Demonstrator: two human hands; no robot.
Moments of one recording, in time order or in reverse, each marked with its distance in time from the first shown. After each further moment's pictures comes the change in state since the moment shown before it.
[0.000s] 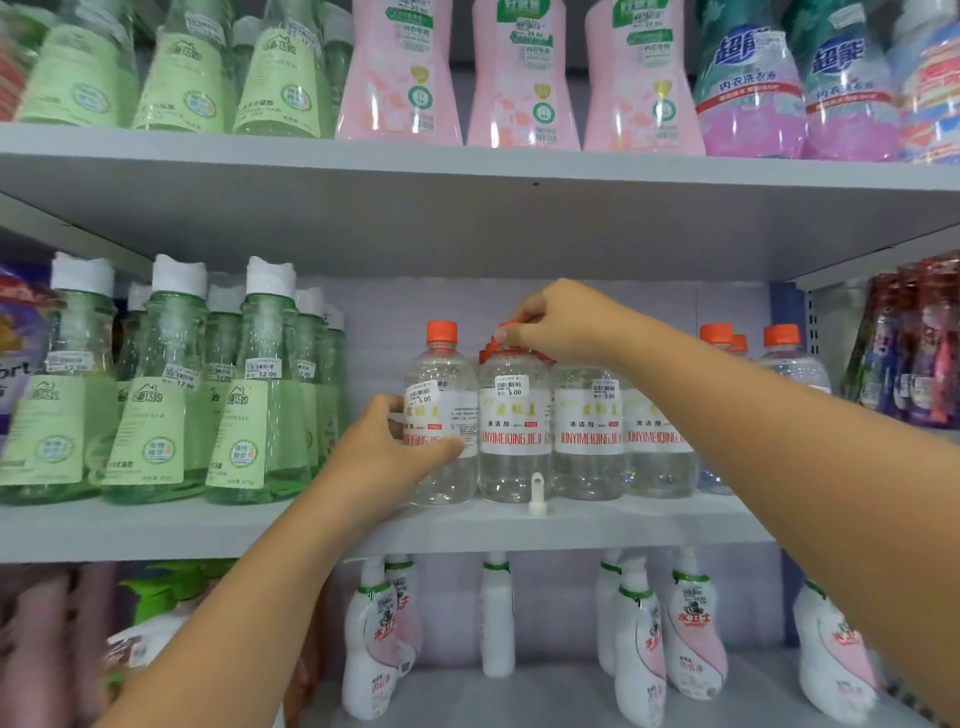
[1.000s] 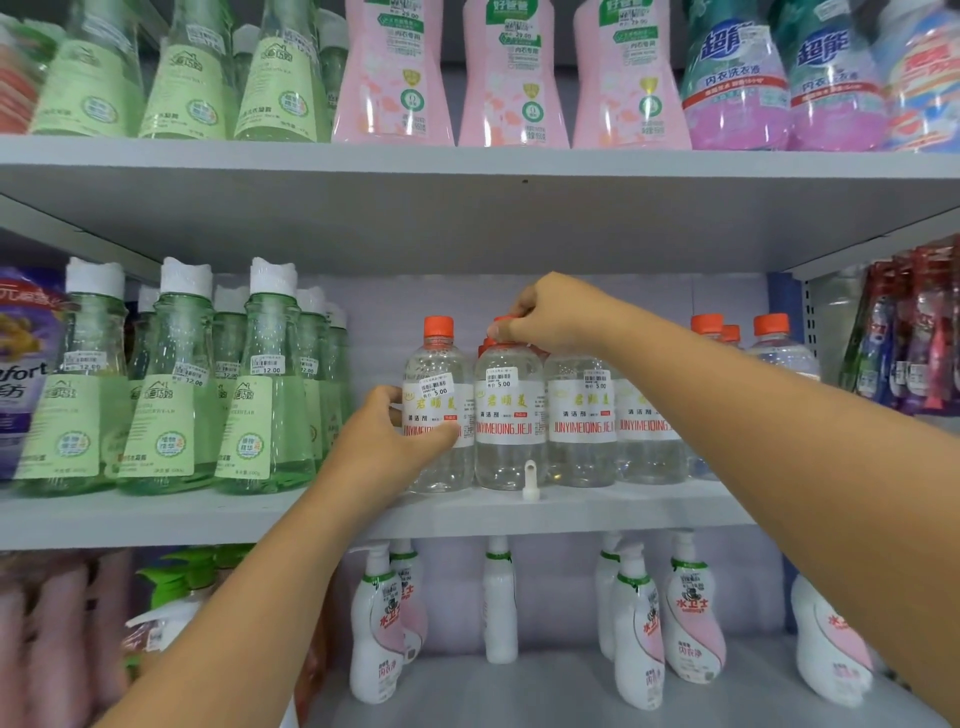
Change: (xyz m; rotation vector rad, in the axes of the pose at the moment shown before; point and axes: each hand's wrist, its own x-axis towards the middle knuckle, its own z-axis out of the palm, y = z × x) left_hand -0.002 0.002 0.001 0.065 0.060 0.033; right_hand -0.003 -0.004 -0.002 -0.009 -0.001 0.046
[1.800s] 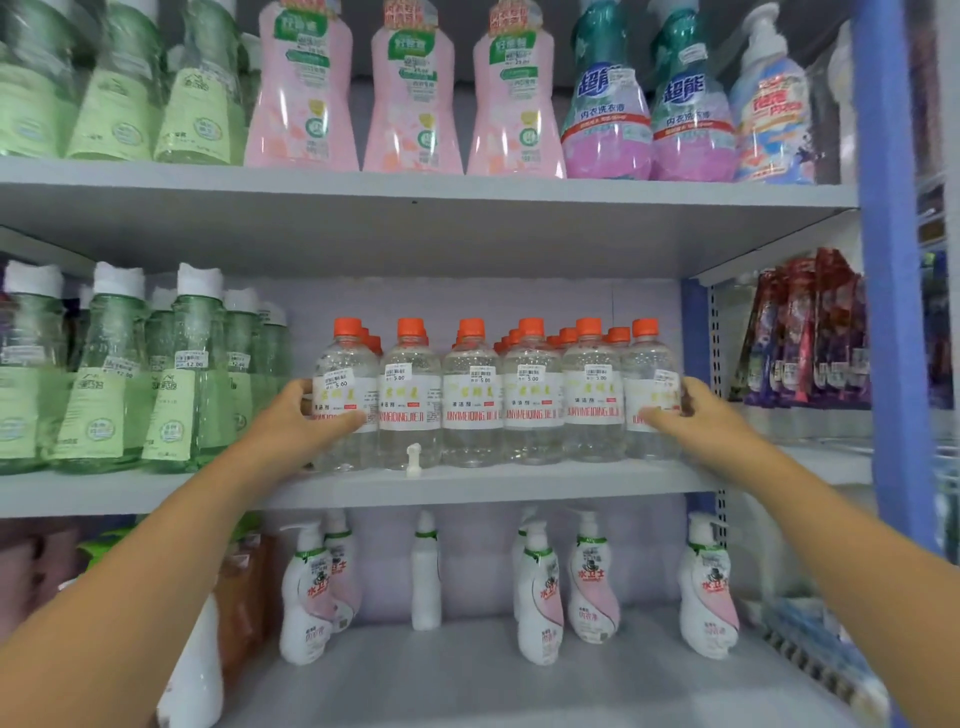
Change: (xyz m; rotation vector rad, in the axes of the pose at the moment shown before) left_hand 0.001 0.004 0.007 0.046 -0.031 -0.087; right_hand -0.141 0.249 -0.018 0.428 0.171 0.409
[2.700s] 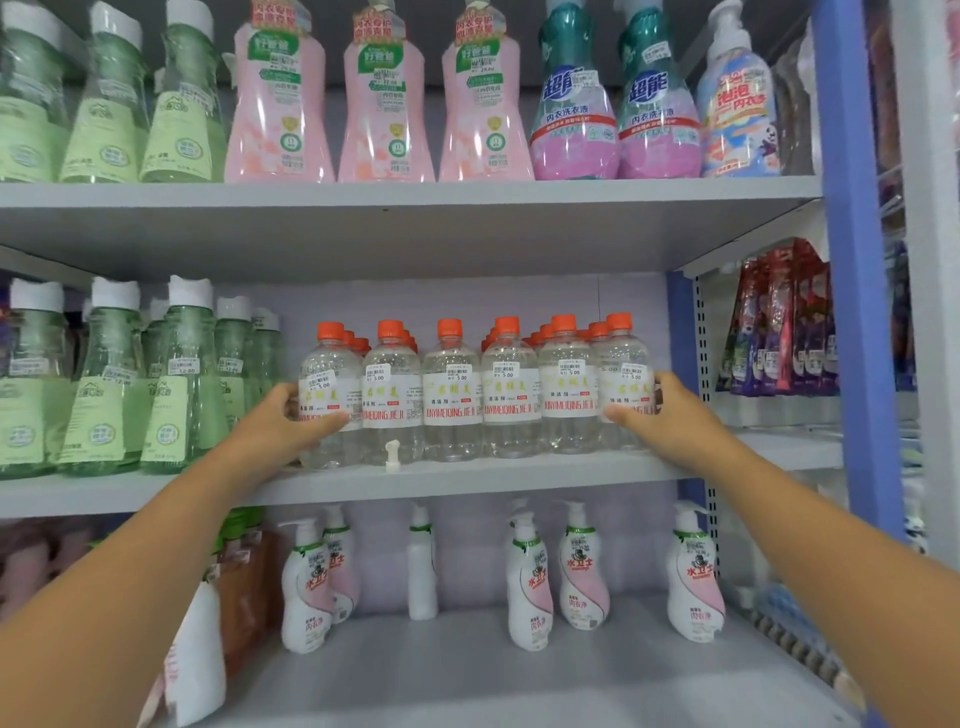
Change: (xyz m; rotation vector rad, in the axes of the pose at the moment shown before) left_hand -0.005 0.003 -0.001 0.055 0.002 0.006; right_hand -0.006 0.001 0.002 -0.081 0.006 -0.056
